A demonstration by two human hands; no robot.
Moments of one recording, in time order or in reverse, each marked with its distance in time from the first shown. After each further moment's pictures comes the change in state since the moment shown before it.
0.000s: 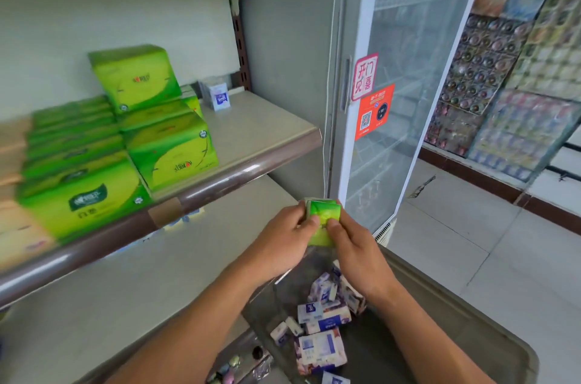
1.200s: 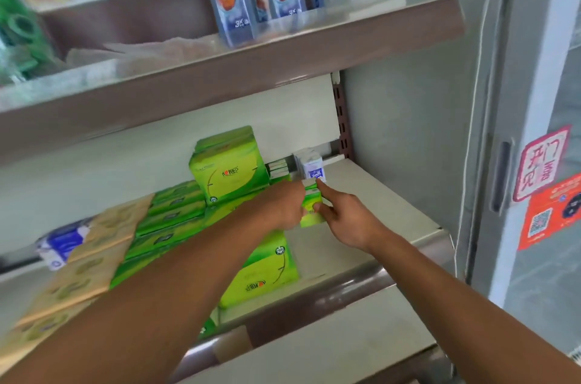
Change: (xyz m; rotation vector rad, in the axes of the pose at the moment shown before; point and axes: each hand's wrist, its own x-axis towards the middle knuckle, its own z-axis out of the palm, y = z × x) left_hand 0.192 0.000 -0.213 1.052 0.122 -0.389; right_hand 0.330 -0.059 0.099 -0.282 -0.359 -0.446
